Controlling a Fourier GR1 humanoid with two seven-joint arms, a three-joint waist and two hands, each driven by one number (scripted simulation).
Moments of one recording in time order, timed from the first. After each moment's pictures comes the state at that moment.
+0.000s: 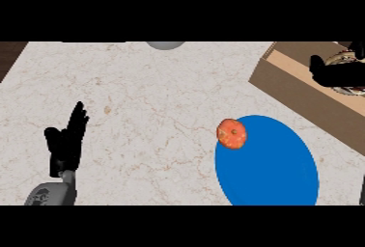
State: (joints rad) left arm -0.11 0.18 0.03 -1.30 0.03 0.22 0.02; right arm -0.68 -0.31 -0.20 -1.77 1.00 0.44 0.62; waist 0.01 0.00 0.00
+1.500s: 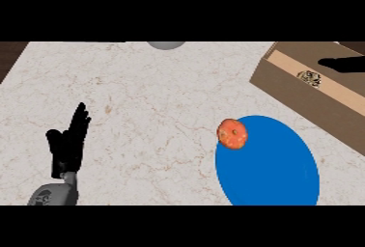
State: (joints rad) left arm -0.10 0.16 0.04 -1.30 0.02 0.20 0.01; right arm -0.84 -0.46 -0.63 -0.72 0.60 -0.02 -0.15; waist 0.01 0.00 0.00
